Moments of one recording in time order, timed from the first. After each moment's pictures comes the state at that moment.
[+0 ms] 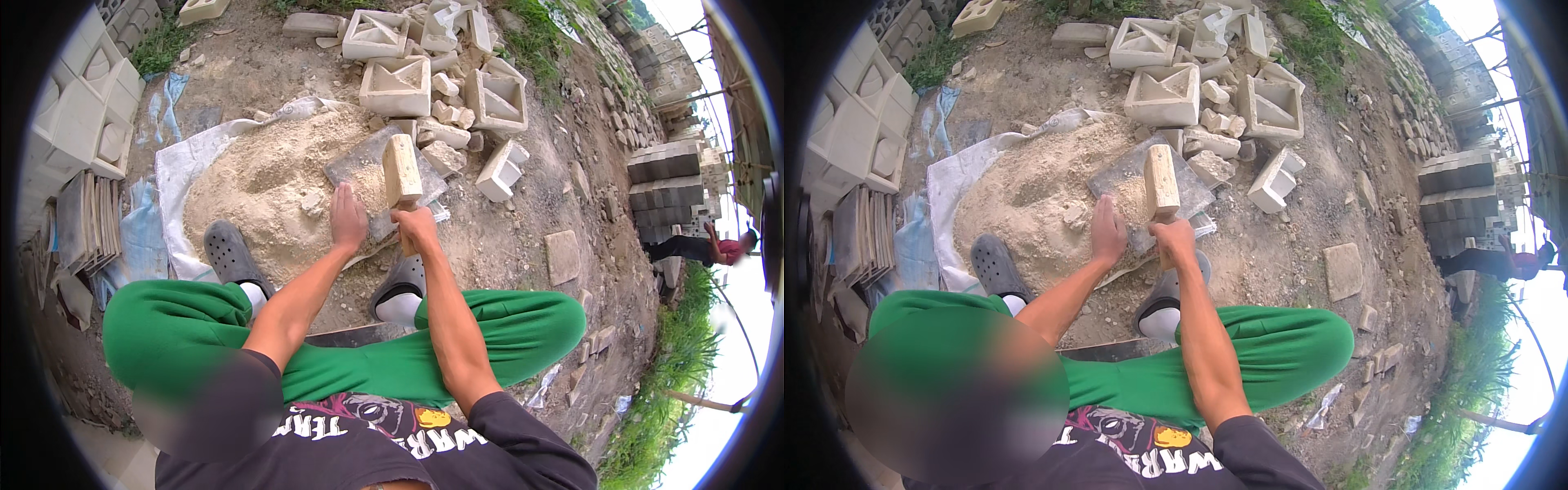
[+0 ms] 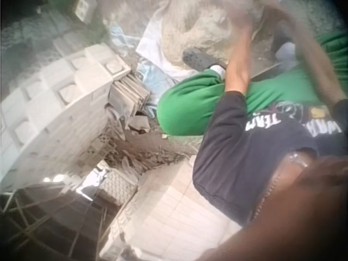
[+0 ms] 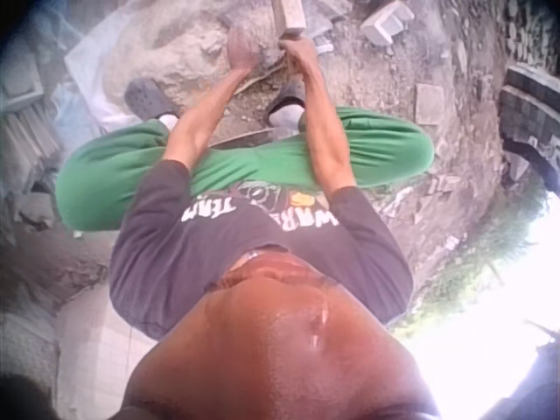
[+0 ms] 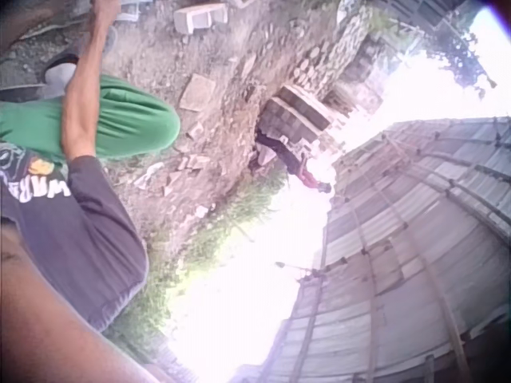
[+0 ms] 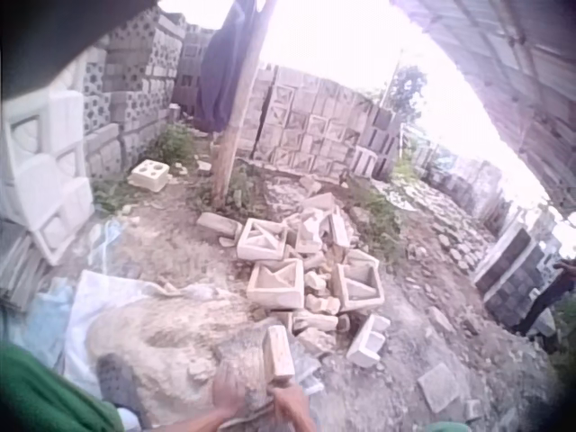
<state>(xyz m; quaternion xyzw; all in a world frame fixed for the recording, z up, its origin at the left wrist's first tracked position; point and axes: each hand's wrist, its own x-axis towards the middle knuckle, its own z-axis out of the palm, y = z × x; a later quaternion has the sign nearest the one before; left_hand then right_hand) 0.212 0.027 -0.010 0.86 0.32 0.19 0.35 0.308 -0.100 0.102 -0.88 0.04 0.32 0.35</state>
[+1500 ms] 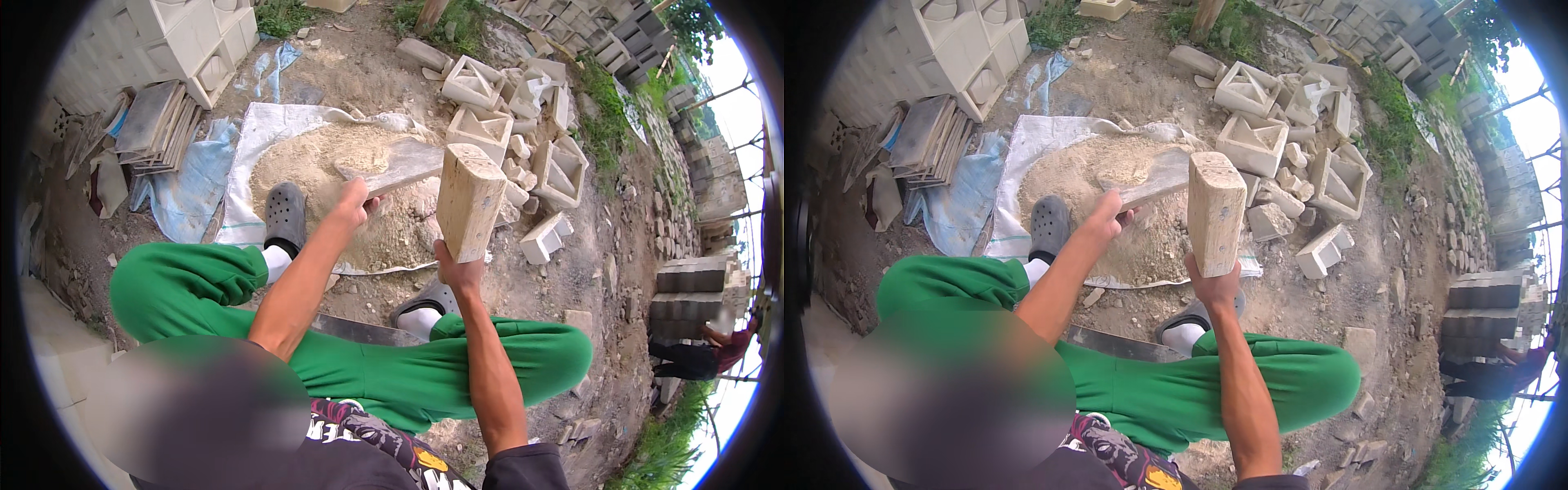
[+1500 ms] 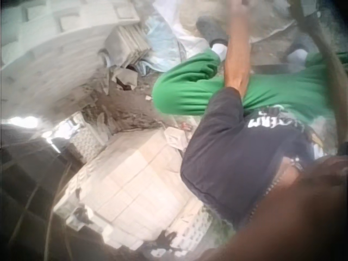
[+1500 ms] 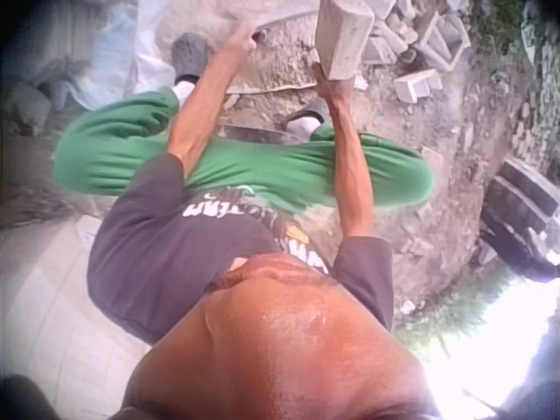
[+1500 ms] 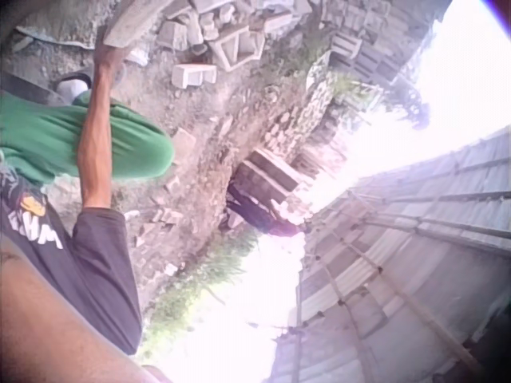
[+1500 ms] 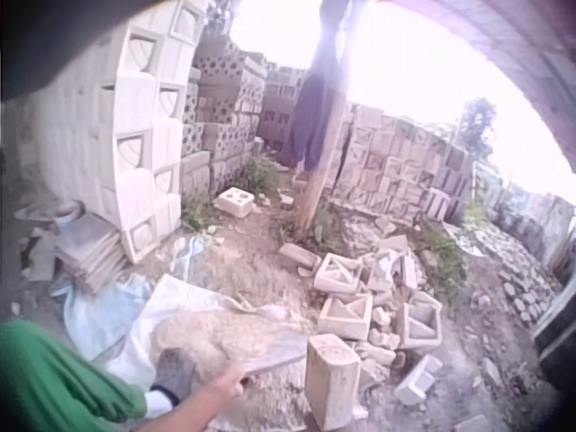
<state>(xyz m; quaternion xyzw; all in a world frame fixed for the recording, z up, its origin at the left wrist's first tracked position) 0.148 0.139 0.134 0.22 0.55 0.17 0.79 0.235 -0.101 0.187 -0.81 -0.31 0.12 0.49</state>
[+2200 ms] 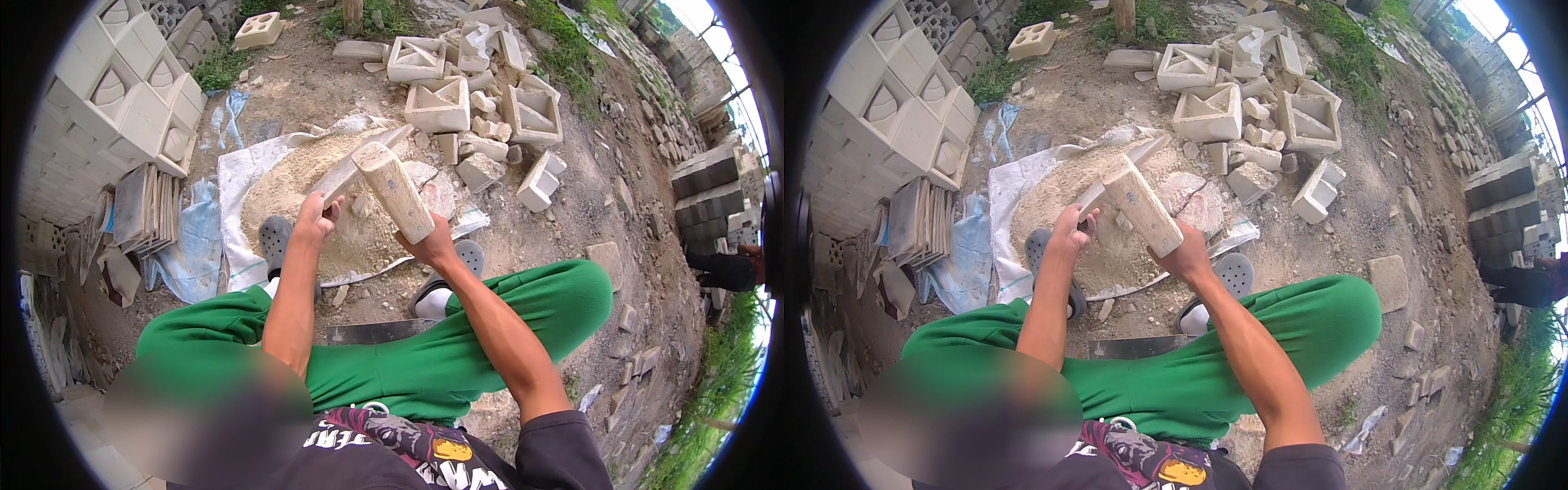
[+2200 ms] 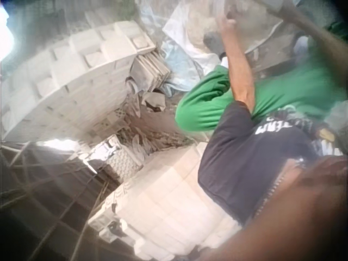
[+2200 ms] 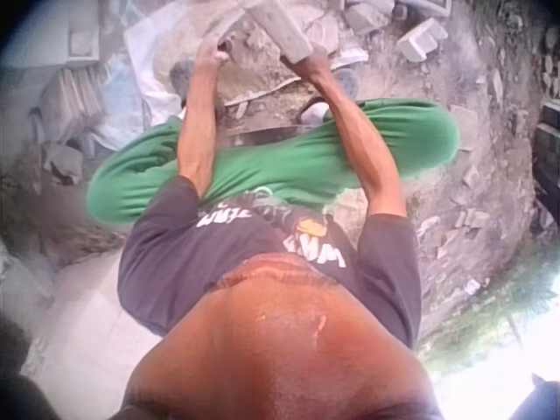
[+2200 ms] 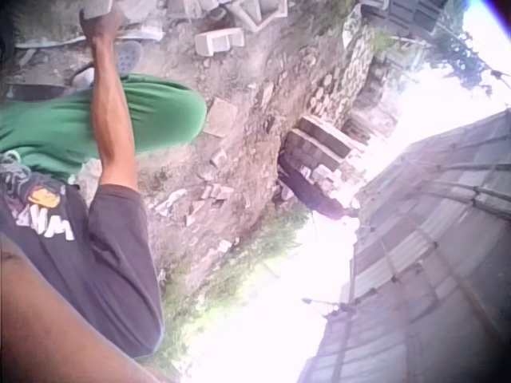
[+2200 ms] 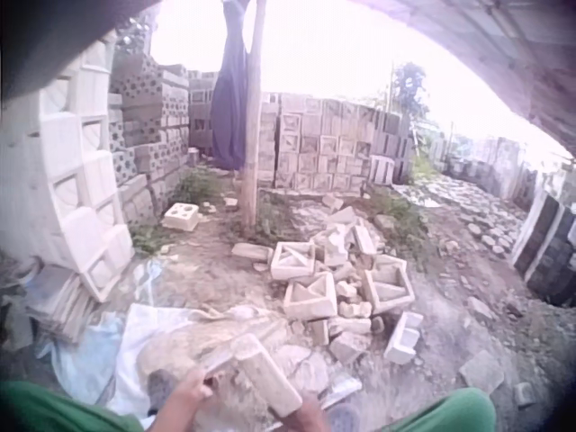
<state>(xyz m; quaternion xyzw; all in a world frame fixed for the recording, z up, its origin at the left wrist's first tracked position) 0.127 0.167 0.118 0.20 0.53 0.17 0.81 0.230 -0.090 0.184 -0.79 -0.38 0.16 0.46</state>
